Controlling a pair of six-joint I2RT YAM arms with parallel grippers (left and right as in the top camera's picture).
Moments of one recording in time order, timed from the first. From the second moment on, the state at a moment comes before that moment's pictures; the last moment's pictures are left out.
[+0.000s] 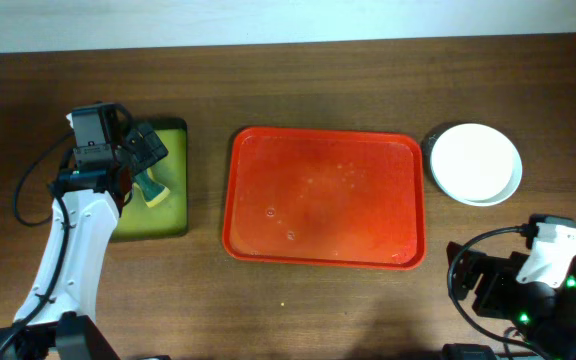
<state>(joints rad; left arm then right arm) 0.10 1.52 1.12 -0.47 -0.11 -0.40 -0.08 0.62 1.19 -1.32 -0.16 0.21</state>
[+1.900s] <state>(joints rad) 0.10 1.52 1.12 -0.48 -0.11 -0.40 0.02 0.01 0.01 -0.07 -0.03 0.21</state>
